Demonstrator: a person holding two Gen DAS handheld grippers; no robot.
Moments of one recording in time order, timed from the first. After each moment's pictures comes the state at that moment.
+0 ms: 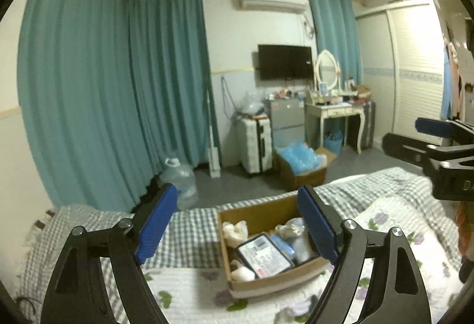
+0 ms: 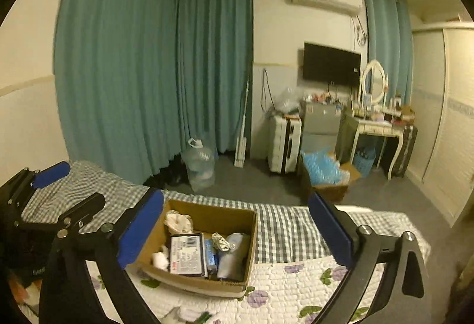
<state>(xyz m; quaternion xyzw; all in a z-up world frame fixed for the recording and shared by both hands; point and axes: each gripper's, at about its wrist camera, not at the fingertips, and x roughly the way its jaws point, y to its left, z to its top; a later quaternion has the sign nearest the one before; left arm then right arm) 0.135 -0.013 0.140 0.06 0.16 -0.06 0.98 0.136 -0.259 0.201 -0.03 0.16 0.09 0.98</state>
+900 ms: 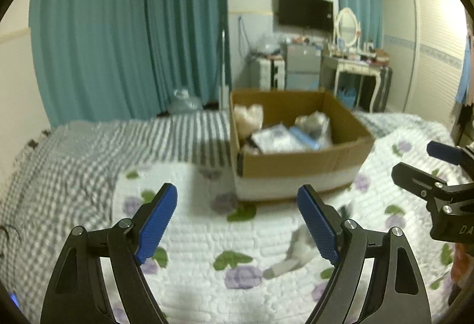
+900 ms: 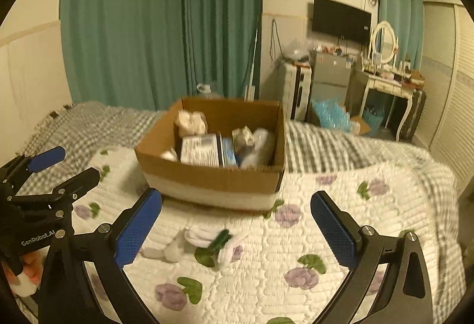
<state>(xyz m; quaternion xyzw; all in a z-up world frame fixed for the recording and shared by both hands) 0.107 0.008 -0.006 0.02 0.27 -0.02 0.96 0.117 -0.230 0.021 -0.03 0.28 0.10 0.96</state>
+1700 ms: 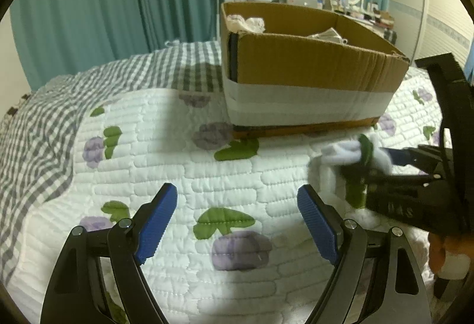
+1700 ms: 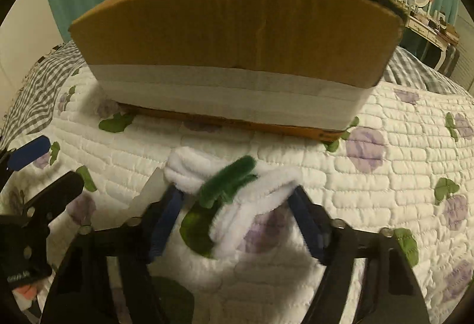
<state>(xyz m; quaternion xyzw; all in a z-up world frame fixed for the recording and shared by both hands) 0.142 0.006 -0.103 0.02 0.38 -0.03 0.92 0.205 -0.201 -0.114 -0.04 0.45 0.14 0.88</state>
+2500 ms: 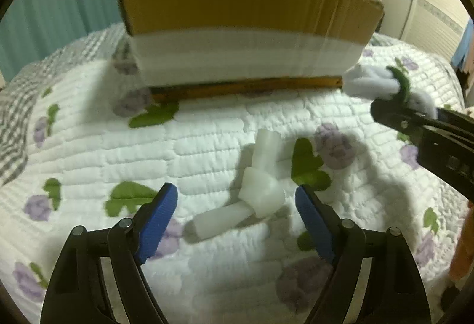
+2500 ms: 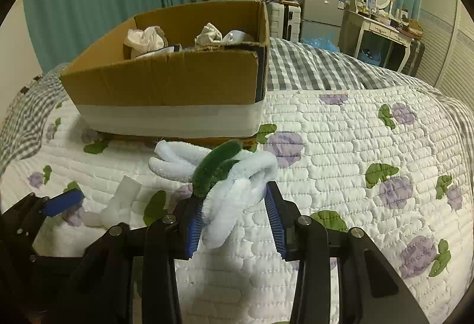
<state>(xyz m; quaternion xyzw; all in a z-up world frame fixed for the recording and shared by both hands) 0.146 -0.053 -0.126 0.02 0.44 -0.07 0.90 0.173 -0.252 -0.077 -0.02 0.40 0.06 0.91</state>
